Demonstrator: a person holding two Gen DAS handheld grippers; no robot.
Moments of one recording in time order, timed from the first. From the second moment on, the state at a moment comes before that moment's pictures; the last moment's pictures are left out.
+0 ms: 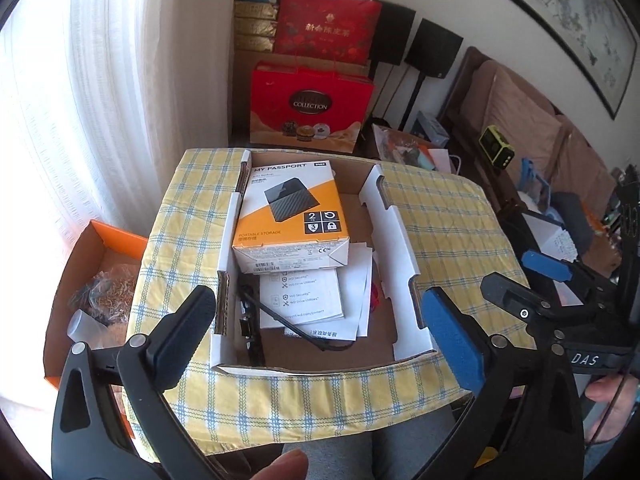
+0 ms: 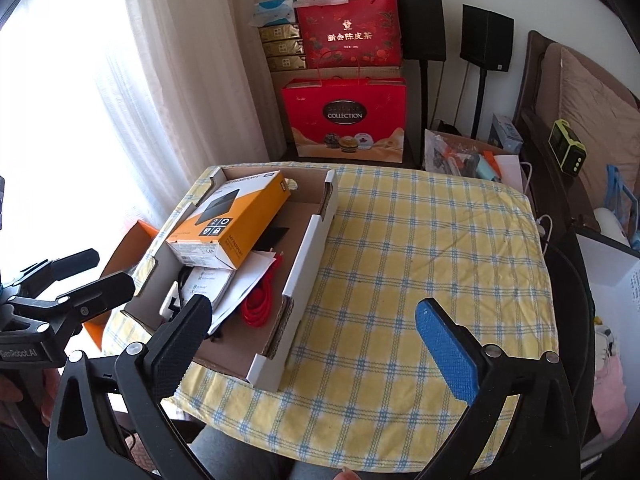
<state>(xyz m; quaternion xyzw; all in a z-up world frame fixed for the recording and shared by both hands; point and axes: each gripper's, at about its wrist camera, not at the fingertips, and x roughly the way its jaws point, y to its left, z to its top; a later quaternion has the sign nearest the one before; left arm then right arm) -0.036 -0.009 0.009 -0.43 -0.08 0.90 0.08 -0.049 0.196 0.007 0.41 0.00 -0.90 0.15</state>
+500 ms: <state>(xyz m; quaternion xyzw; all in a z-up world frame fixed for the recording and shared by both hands) 0.002 -0.002 -0.011 -0.43 -0.09 0.90 0.06 0.009 0.222 0.003 0.38 0.00 -0.92 0.09</state>
